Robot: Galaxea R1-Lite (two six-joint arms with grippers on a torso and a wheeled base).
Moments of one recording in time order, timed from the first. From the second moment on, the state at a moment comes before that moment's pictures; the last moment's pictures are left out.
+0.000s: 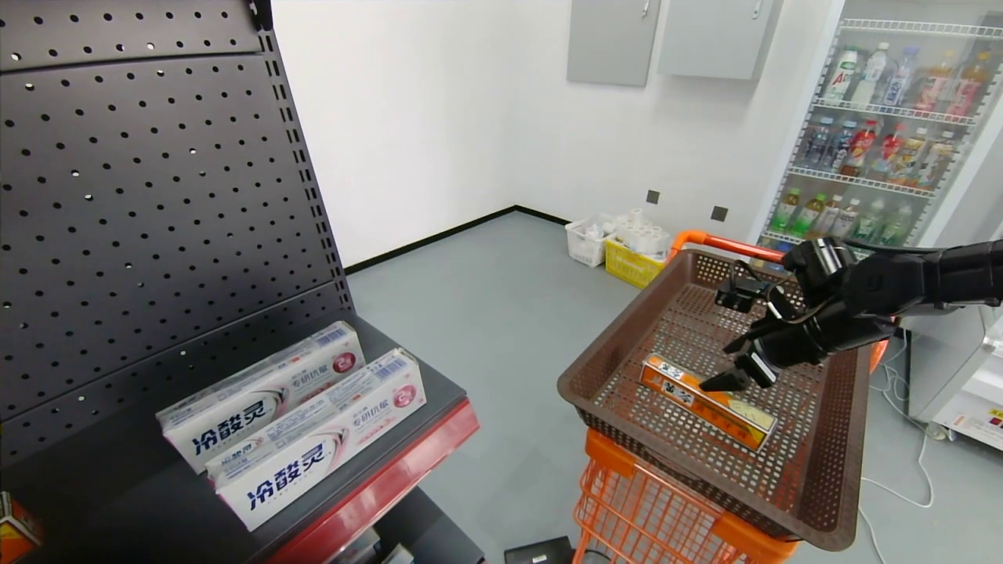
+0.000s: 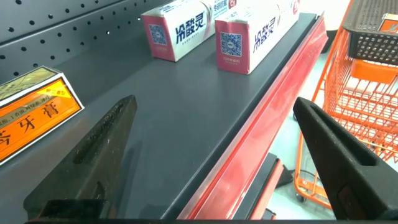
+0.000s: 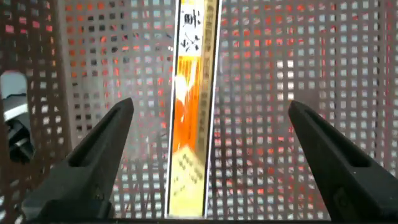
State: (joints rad) left arm 0.01 0.00 0.00 0.00 -0.10 0.06; right arm 0.03 2.13 -1.55 0.39 0.40 -0.72
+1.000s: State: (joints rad) left arm 0.01 0.00 0.00 0.00 -0.10 0.06; right arm 0.06 2.26 -1.52 0.26 0.39 -0.62
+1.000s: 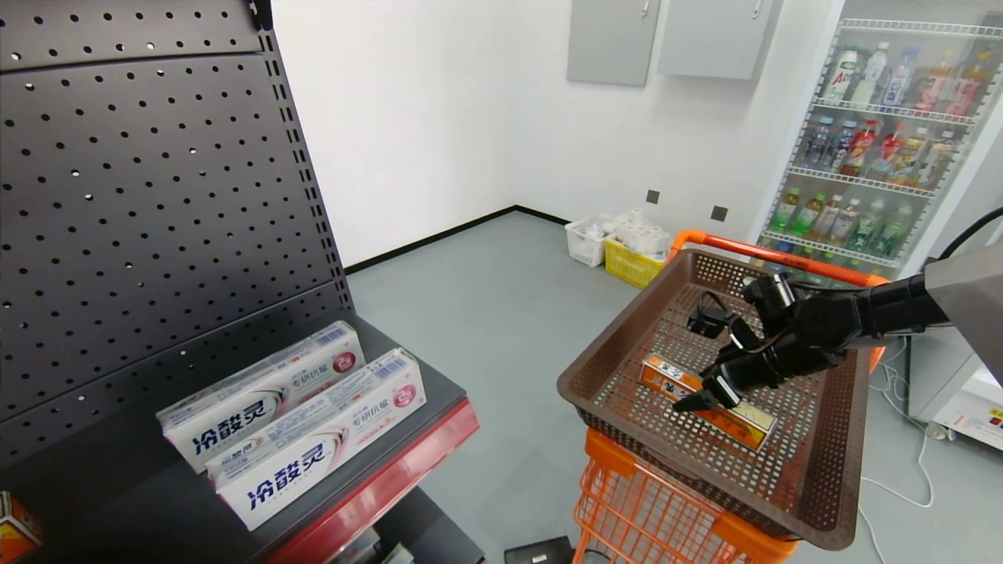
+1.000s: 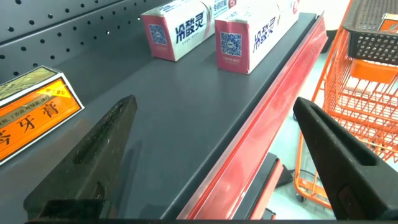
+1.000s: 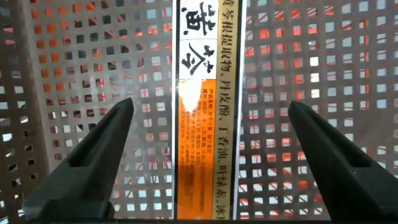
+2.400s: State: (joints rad) left arm 0.01 0.00 0.00 0.00 -0.10 0.06; right arm 0.07 2.22 -1.52 0.24 0.37 -0.60
